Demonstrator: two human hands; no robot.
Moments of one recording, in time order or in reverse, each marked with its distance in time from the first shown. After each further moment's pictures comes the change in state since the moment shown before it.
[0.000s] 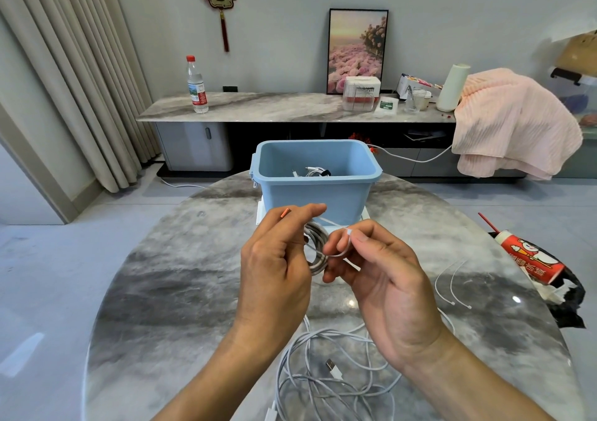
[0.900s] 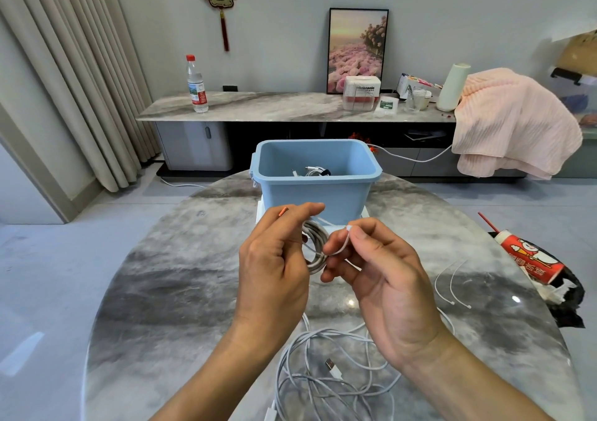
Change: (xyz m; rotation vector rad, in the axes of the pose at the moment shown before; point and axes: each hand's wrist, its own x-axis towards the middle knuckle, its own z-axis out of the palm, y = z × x) left_hand 0.000 -0.002 0.000 -0.029 0.011 -0.016; right_hand -0.001 0.001 0.001 0.014 0.040 -0.001
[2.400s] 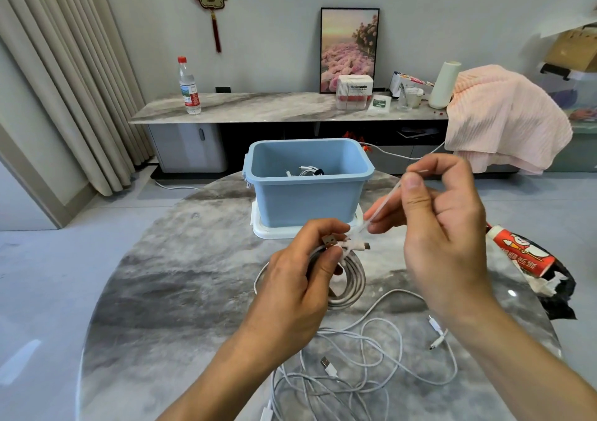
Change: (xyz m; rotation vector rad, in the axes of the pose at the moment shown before) left_hand -0.013 0.014 0.006 -0.149 -0.374 -0.077; right_hand 0.021 -0.043 -0.021 -0.528 0.158 -0.511
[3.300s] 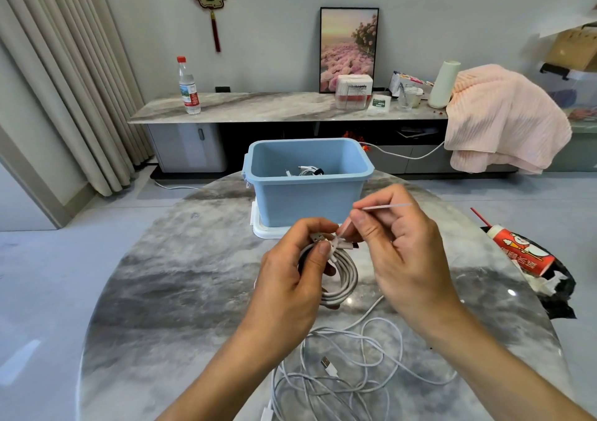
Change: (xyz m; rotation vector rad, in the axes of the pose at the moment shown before) left_hand 0.003 -0.004 0.000 -0.126 0.062 -0.085; right_hand -0.013 0.029 0.004 -0.188 -0.202 -0.067
